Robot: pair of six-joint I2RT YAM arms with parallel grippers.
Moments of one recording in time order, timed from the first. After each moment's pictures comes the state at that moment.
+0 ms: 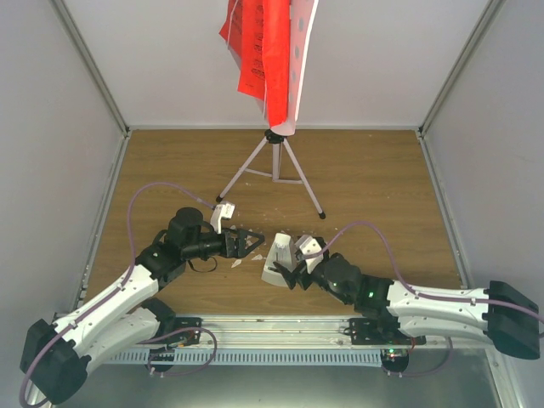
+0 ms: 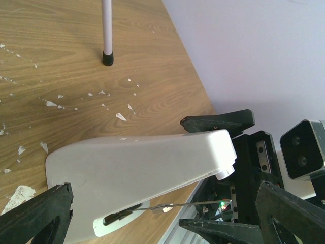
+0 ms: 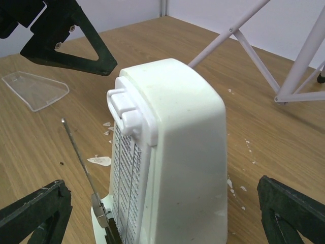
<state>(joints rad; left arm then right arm) -0.59 0.85 0.54 -0.12 0.52 -0.69 1.20 0.91 0.29 0.32 0.37 0.07</state>
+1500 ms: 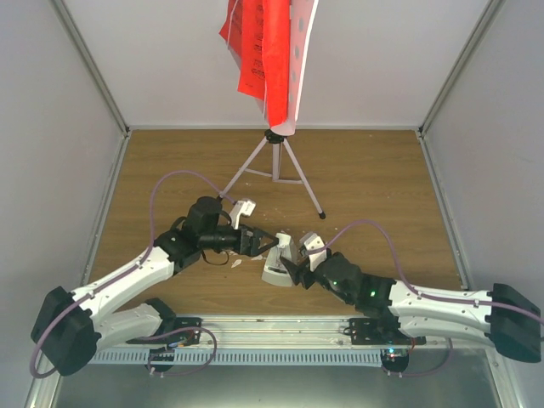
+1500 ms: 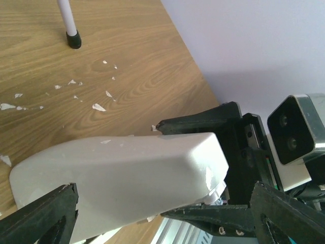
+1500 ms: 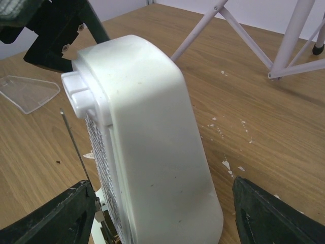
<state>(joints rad) -0.64 1.06 0.65 -0.10 0.60 -0.59 1.18 0.89 0.29 0.25 0.39 0.18</state>
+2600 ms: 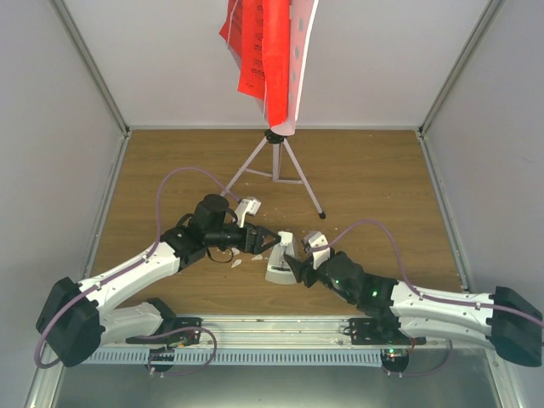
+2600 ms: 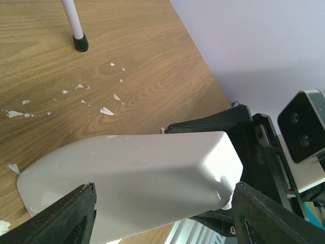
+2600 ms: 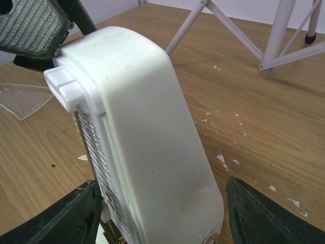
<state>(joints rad) -0.67 1.13 0.69 -0.10 0.56 -0.56 1.15 0.87 0.27 0.24 0.38 0.23</state>
